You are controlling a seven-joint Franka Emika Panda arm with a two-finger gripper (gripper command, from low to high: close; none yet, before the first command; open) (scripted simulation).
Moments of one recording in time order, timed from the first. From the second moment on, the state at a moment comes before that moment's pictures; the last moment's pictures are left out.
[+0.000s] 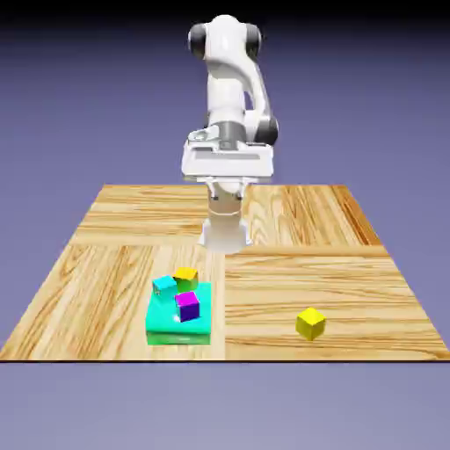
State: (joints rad) arm 0.02 -0.53 0.01 -2.79 -0.01 3.02 0.74
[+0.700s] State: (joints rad) arm 0.17 0.23 0.23 -2.41 -0.15 2.67 0.70
